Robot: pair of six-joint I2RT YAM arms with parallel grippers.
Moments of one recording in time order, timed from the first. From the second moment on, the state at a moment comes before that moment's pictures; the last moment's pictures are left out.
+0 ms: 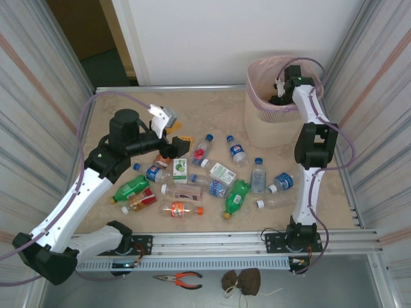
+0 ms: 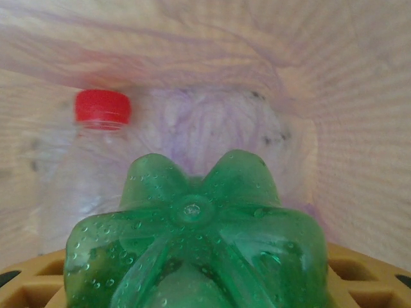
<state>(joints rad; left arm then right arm) -0.51 1.05 1.13 -0.42 0.50 0.03 -0.02 2.29 2.16 -1.04 -0.04 -0.12</state>
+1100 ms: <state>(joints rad) -0.40 1.32 1.22 -0.79 0.41 0.08 -0.04 2.09 2.17 -1.07 -0.05 -0.08</state>
